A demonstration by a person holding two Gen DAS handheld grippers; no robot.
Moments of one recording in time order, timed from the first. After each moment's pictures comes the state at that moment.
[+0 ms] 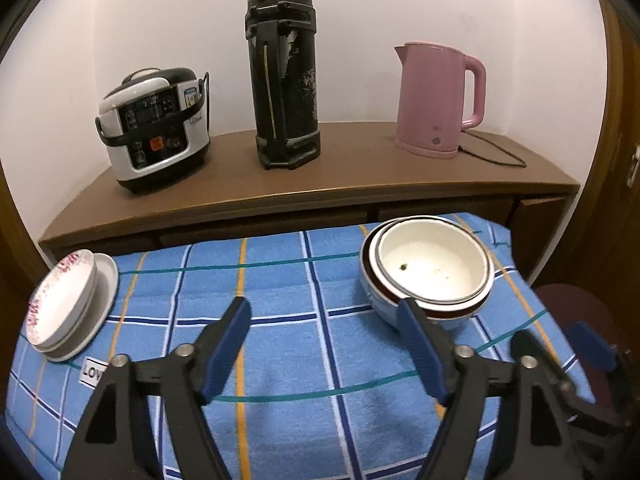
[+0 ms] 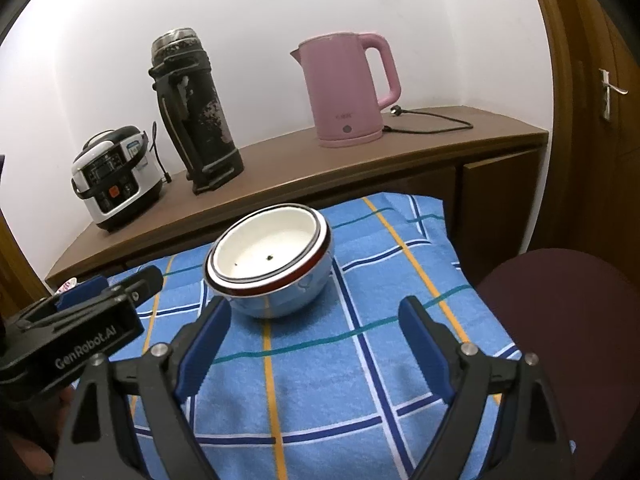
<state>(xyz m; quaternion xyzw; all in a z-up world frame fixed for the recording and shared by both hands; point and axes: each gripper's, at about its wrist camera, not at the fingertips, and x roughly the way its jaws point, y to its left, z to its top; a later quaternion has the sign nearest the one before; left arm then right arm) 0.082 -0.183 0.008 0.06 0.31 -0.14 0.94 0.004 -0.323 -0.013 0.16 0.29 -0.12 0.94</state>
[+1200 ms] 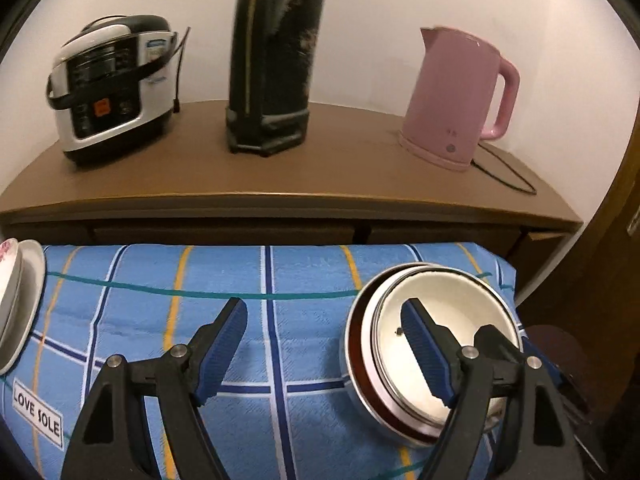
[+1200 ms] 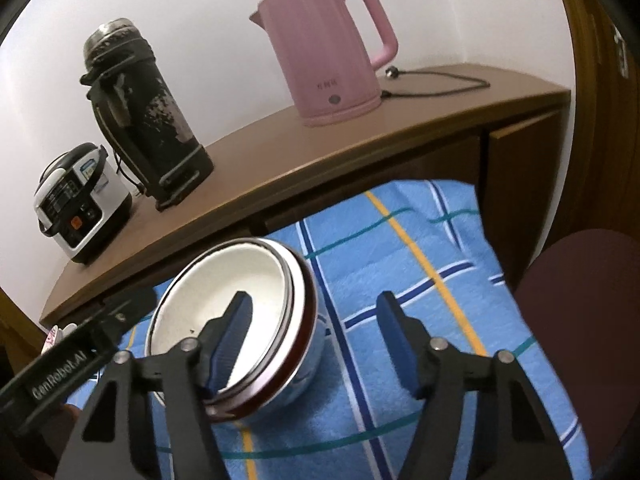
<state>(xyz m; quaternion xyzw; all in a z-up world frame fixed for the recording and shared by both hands) 0.177 -0.213 -0.013 -0.02 0.36 -0.17 0.92 0.105 -0.372 -0.048 0.23 0.33 -0.11 0.91</state>
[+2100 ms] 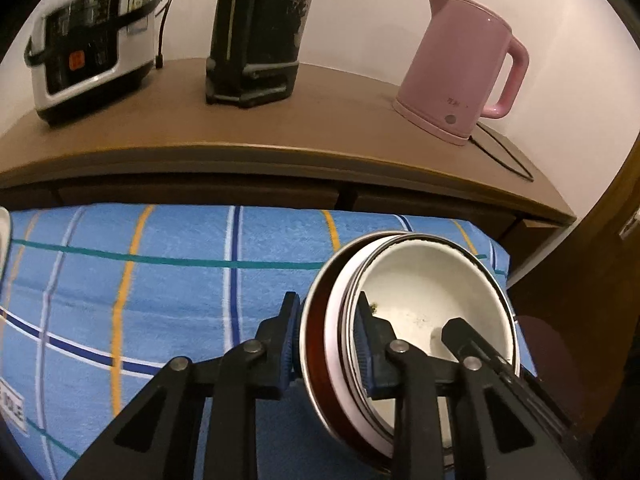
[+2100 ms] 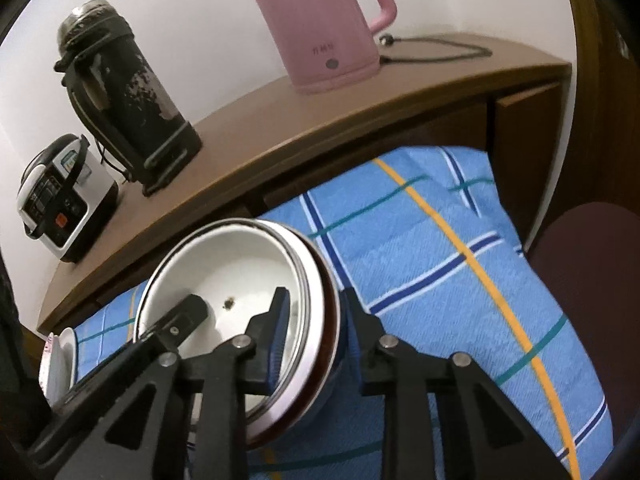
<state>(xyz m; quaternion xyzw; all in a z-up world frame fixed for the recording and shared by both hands) 0.188 -0.225 -0.038 -0.05 0.42 -0.18 0.89 0.131 -0.361 -0.059 0.26 0.38 -0.11 0.88</state>
